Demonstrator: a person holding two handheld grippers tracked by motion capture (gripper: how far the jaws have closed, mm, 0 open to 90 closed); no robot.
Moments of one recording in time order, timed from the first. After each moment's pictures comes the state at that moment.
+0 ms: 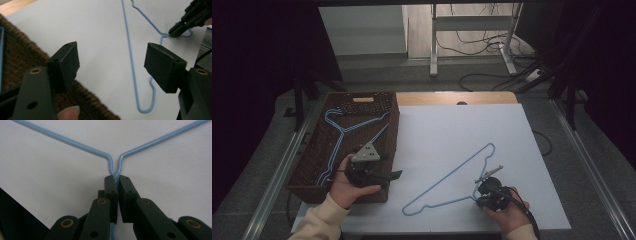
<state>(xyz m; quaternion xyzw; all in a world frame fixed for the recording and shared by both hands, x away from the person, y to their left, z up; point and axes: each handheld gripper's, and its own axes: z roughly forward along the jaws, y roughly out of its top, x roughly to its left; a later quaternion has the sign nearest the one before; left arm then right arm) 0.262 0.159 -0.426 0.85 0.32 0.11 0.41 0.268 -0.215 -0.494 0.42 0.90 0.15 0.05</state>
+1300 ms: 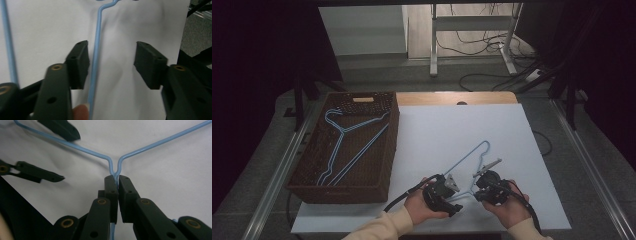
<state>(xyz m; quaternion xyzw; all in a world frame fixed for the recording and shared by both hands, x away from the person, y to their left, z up) 0.265 -0.025 -0.511 0.93 0.22 0.00 0.30 0.275 -0.207 -0.472 0.39 0.90 0.16 0.05</state>
